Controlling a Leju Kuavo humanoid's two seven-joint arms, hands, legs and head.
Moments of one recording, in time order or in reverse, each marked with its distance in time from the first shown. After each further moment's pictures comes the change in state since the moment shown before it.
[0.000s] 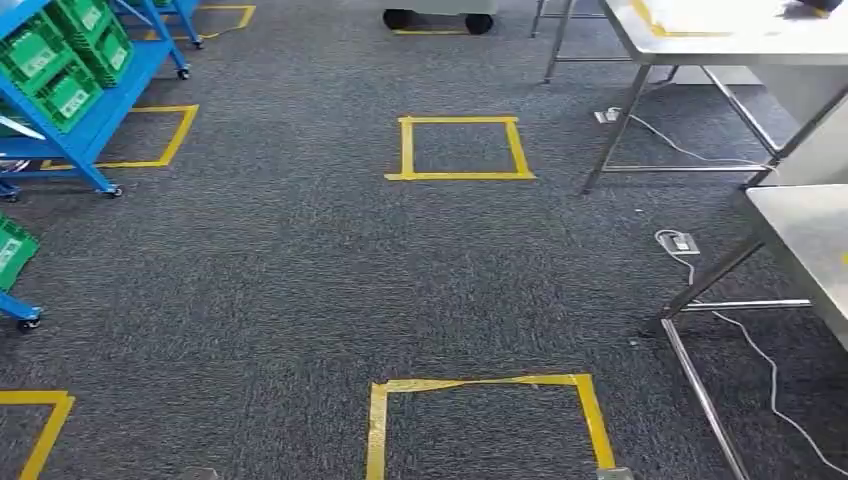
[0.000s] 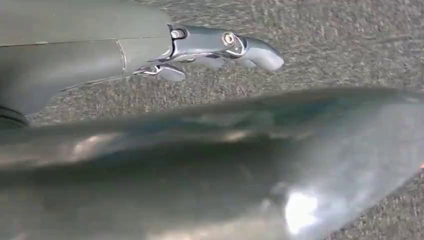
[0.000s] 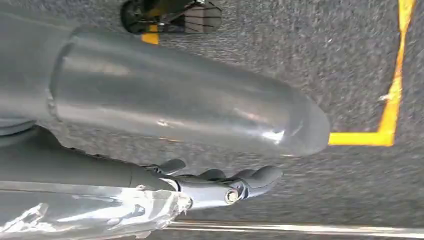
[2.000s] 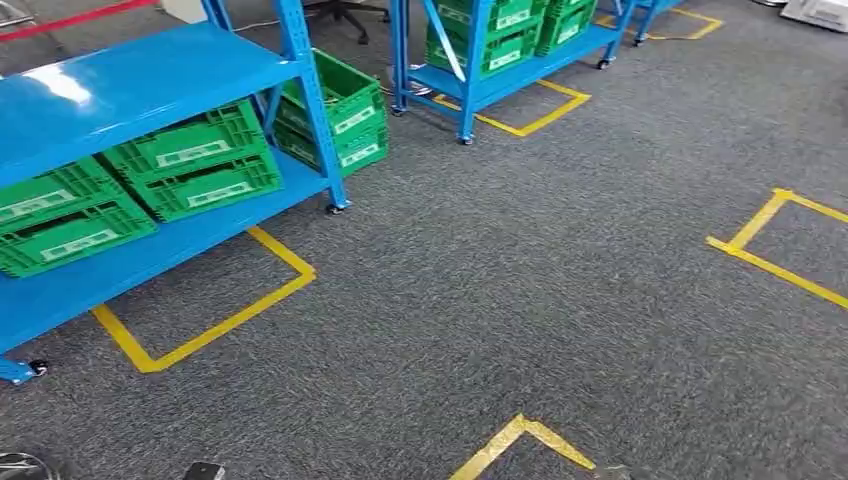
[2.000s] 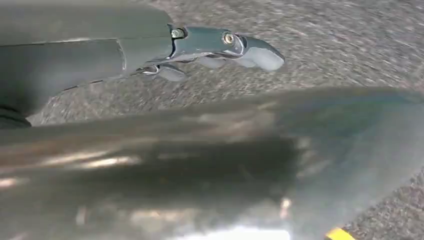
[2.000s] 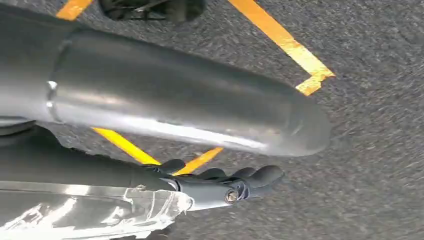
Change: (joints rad) left arm -0.008 0.001 -0.001 0.005 -0.022 -0.021 -0.001; right arm -0.004 0.000 -0.010 -0.002 0.012 -0.046 -0.036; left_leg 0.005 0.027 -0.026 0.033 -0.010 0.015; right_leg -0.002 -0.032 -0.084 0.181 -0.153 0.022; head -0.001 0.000
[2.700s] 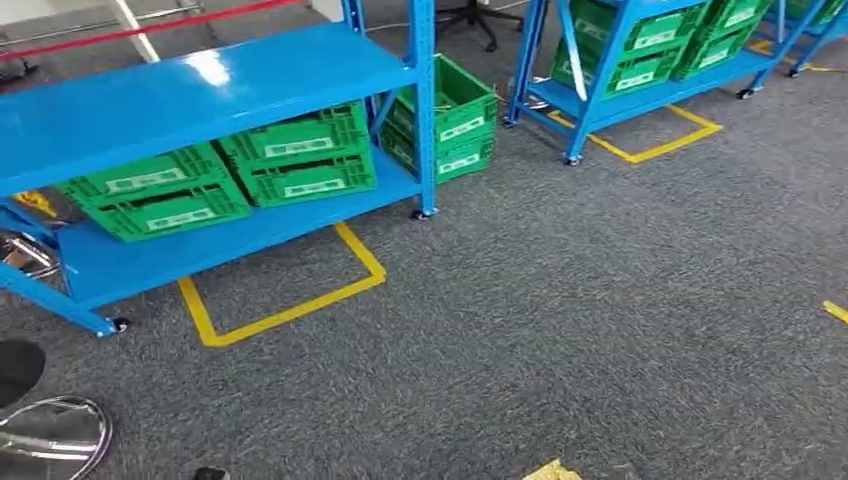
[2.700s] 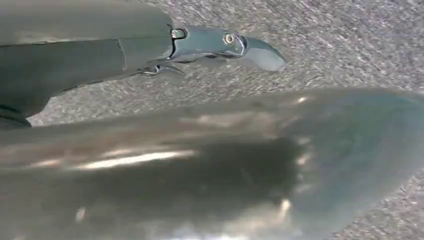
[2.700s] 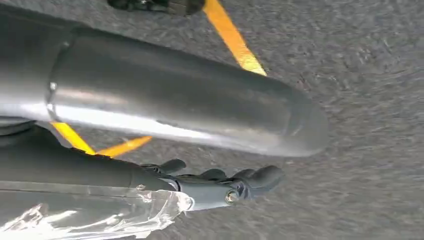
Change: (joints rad) left arm 0.000 0.003 0.000 0.001 -0.020 0.005 0.000; right arm 0.003 0.004 -0.003 0.000 0.007 -0.009 0.002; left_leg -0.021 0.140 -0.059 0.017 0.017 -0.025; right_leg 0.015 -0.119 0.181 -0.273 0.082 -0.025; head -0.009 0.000
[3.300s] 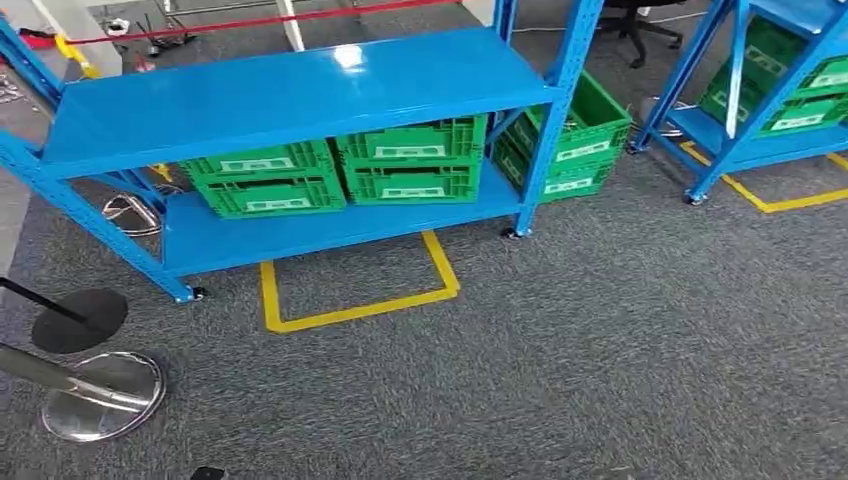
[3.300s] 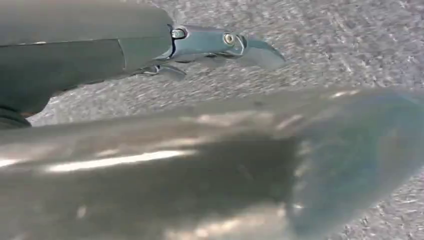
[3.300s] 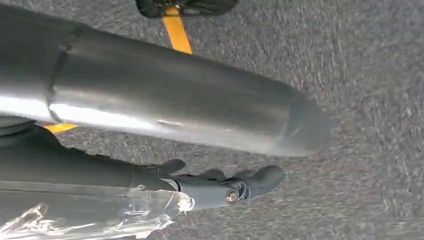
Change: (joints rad) left arm 0.009 0.004 0.000 0.002 -0.008 0.003 0.001; right arm -0.004 0.002 0.000 0.000 0.008 -0.009 0.007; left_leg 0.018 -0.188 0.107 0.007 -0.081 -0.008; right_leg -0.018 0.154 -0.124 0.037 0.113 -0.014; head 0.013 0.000
